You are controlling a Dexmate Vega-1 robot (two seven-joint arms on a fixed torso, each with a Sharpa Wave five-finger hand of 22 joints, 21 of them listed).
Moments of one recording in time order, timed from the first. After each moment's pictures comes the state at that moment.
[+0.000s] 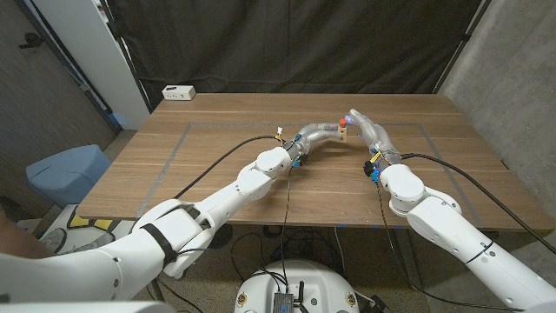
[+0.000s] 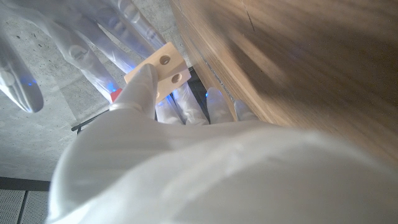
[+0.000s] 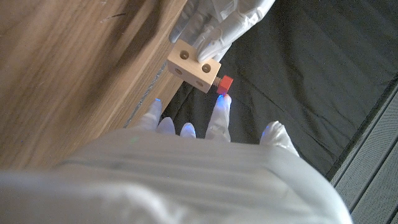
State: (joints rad) left arm 0.47 0.10 0.76 -0.85 -0.31 -0.34 -0.15; left_hand 0.81 0.10 0.49 -0.24 0.28 0.80 -0.19 0.19 0.19 0.82 -0.17 0.21 0.40 0.40 -0.04 0.20 0.18 0.10 0.11 0.21 0.18; right arm -1.13 -0.67 -0.35 -2.02 0.37 -0.19 -0.47; right_hand 0.28 0.10 0.18 -0.10 0.18 0.63 -0.06 0.23 0.18 -0.07 -0.01 0.20 0.18 -0.14 0.14 0.21 0.19 0.12 0.20 0.20 0.17
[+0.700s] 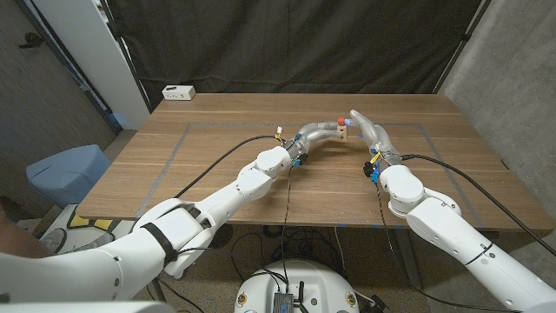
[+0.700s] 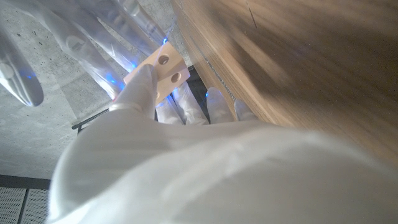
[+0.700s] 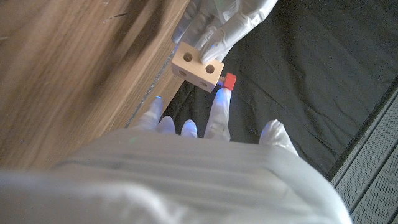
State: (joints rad) left arm 0.47 0.10 0.75 -0.84 -0.31 -0.34 -0.15; left_hand 0.81 0.10 0.49 -0.24 0.28 0.80 -0.19 0.19 0.19 0.82 -0.17 0.21 0.40 0.40 -0.04 0.20 0.18 0.10 0.11 0.21 0.18; right arm -1.14 -0.67 -0.35 -2.03 0.37 -0.20 -0.49; right_hand 0.28 0.11 0.19 -0.11 0.18 0.72 -0.04 0.23 0.18 -0.02 -0.02 0.21 0.18 -0.11 0.13 0.21 0.19 0.15 0.20 0.20 0.17
